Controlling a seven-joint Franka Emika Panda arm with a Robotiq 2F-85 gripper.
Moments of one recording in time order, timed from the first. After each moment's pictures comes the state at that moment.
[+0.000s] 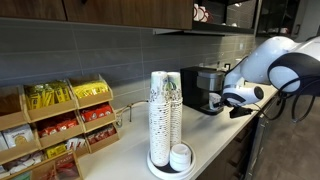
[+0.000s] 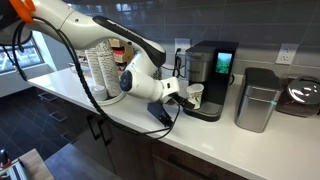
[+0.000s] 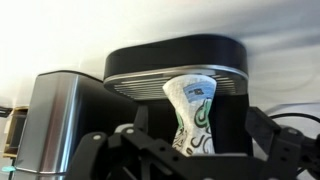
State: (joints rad) arm 0.29 0.51 -0.72 -1.92 2.28 2.87 -2.09
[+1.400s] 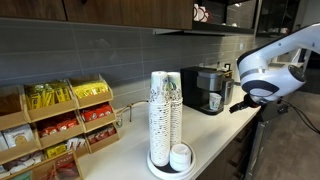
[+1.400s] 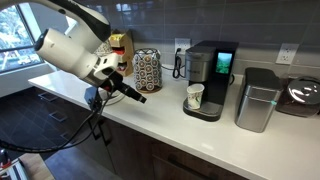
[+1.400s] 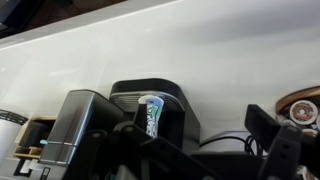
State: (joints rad) arm 0.47 -0.27 -0.55 -2.43 2.03 3.52 -2.11
